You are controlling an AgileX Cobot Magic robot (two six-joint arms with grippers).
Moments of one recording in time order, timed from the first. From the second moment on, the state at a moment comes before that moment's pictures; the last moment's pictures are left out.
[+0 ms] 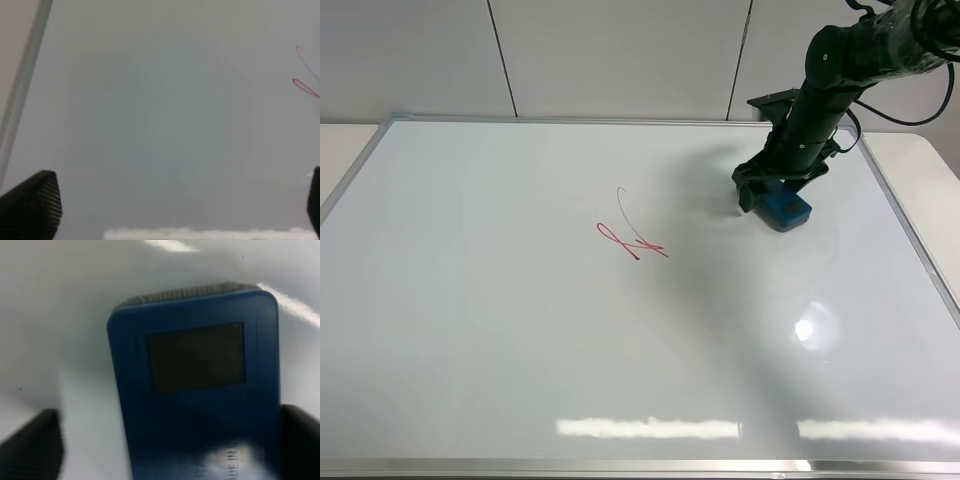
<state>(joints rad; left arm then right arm) 0.02 0.01 -0.50 -0.12 1.05 -0.03 0.22 2.14 -1.48 0.06 0.78 -0.28</state>
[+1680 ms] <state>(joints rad) 0.02 0.01 -0.50 -0.12 1.05 -0.03 0.78 2.07 -1.57 0.01 0.81 0.01</state>
